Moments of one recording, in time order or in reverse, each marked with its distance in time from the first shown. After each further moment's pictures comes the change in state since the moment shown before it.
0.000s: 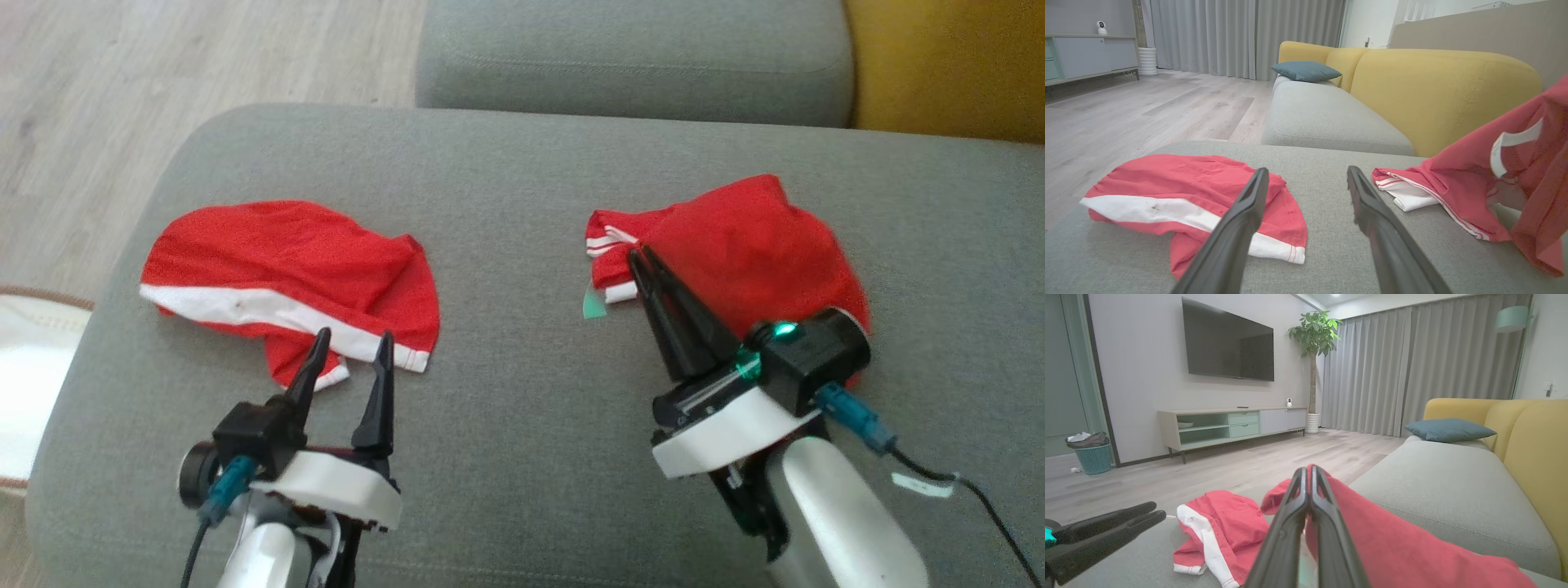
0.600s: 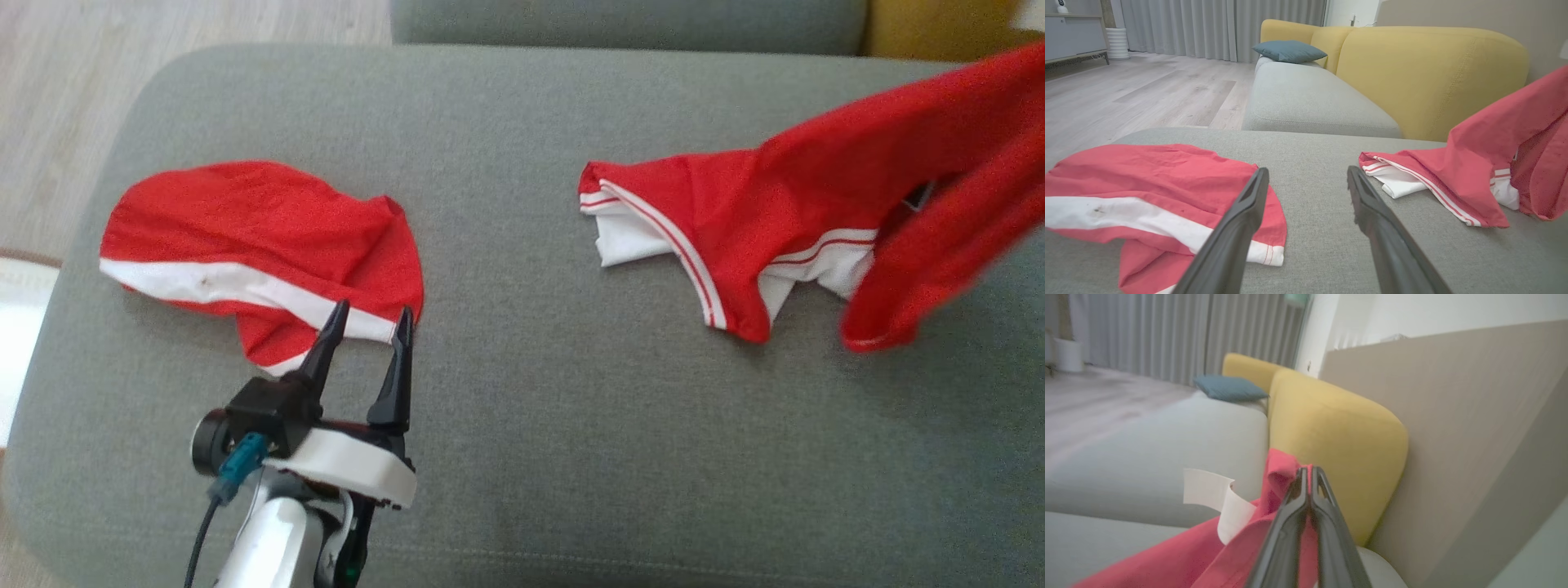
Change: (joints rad) left arm -0.031 -0.003 -0.021 -0.018 0.000 -0.010 0.000; right arm -0.420 -0.271 -0.644 0.249 -0.238 0.000 0.262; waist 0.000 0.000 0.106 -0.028
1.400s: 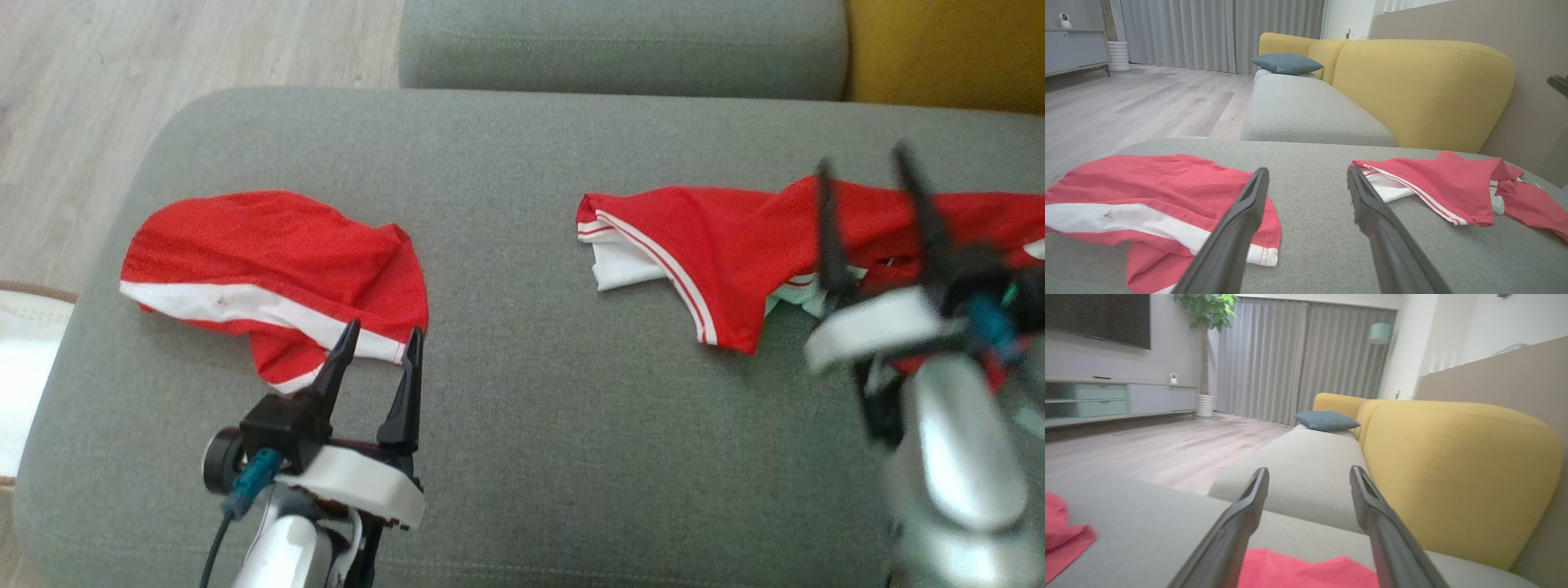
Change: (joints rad) left arm 0.013 0.000 -0.022 0.009 0.000 0.003 0.000; right arm 0.231 0.253 0.199 -0.004 -0.002 0.000 -0.323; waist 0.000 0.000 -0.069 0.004
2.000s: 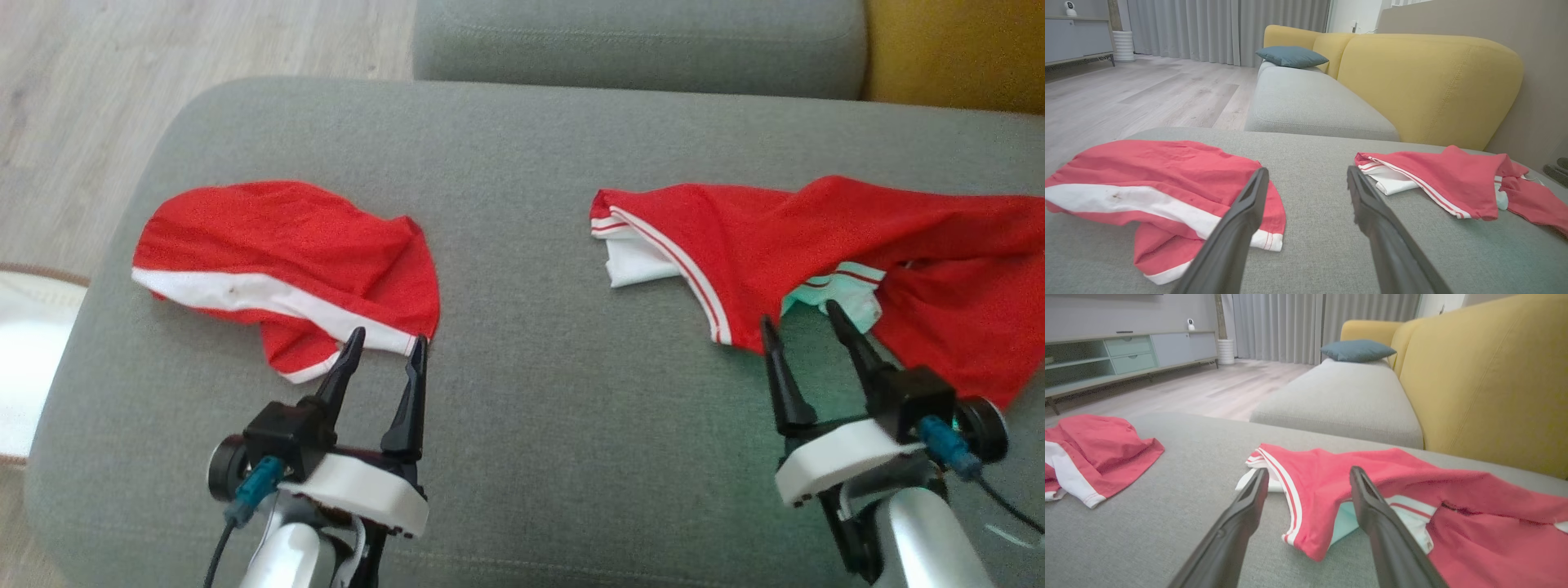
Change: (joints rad) left arm 0.024 0.000 -0.008 -0.008 -0.010 0.000 0.000; right arm 0.329 0.018 0.114 -0.167 0.104 0.000 0.108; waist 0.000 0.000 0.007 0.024
